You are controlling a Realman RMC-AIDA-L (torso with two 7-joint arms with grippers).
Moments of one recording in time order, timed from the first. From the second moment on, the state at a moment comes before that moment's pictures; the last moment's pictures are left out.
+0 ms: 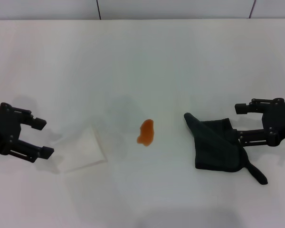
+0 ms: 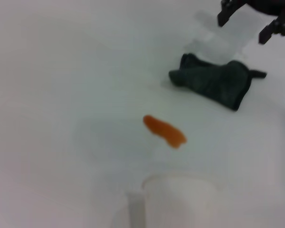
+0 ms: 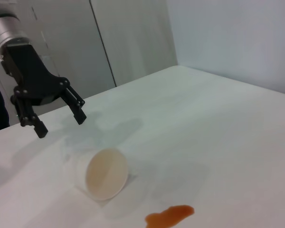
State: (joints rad) left arm -0.55 -1.95 0.80 1.07 2.38 1.89 -1.71; right arm 0.27 2.01 -1.09 -1.05 -1.80 -1.49 1.61
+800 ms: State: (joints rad) left arm -0.59 -2.02 0.84 1.06 2.46 1.80 -1.67; right arm 0.27 2.01 -1.11 -1.03 -1.79 -1.50 1.61
